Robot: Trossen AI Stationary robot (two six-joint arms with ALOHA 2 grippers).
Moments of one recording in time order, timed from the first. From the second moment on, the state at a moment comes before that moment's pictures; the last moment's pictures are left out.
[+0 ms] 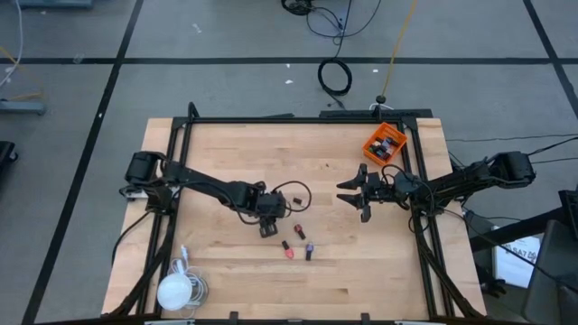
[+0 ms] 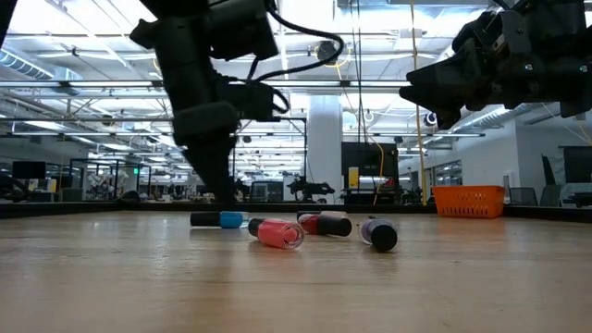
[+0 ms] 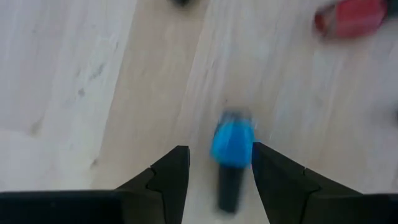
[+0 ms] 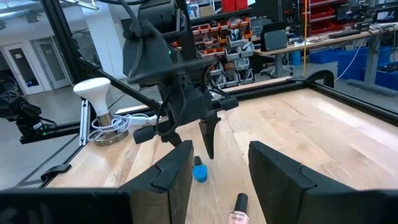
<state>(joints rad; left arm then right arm) -0.13 1.79 1.10 -0.54 -0.16 -0.34 0.02 1.10 0.11 1.02 0.05 0.20</state>
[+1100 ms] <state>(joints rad) -0.13 1.83 1.10 -0.68 -0.12 -0.39 0.02 1.10 0.11 1.01 0.05 0.20</state>
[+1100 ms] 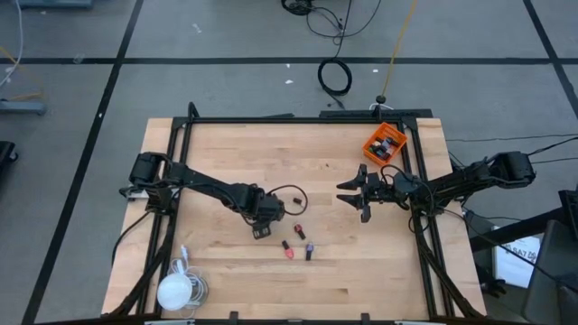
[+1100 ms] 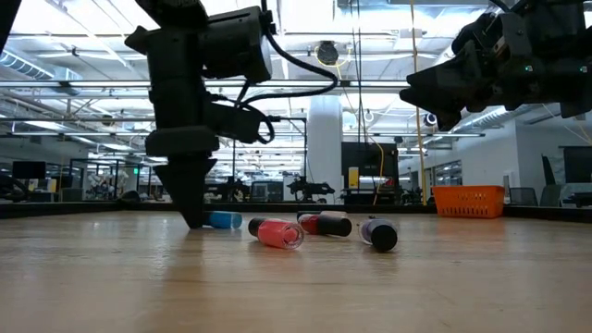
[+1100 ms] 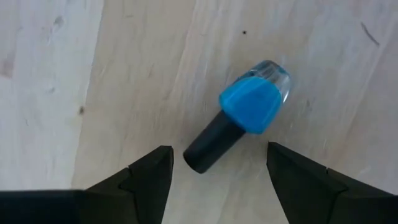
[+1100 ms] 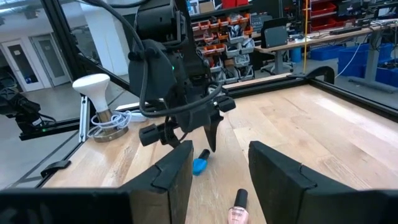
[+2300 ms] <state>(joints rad) -0.07 1.89 1.04 -0.48 0.04 -0.14 0.02 1.10 0.11 0.99 0.05 0.22</state>
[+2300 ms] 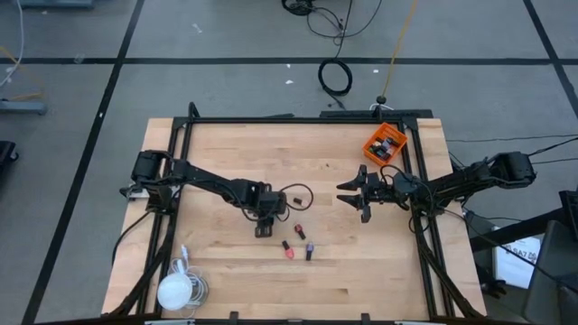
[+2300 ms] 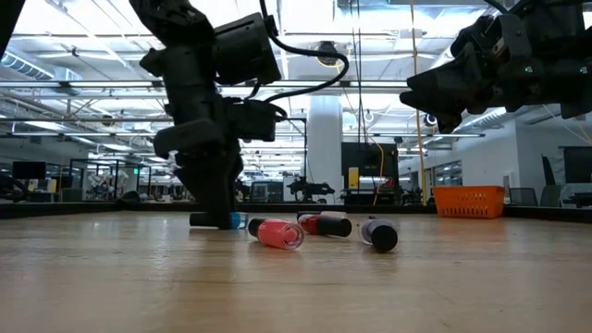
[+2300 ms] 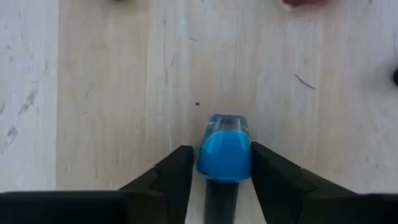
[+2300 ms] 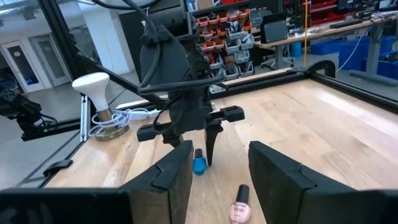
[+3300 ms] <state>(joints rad) -0.18 1.81 1.23 -0.47 -0.55 0.19 0.02 1.31 0.25 0.91 0.23 0.36</state>
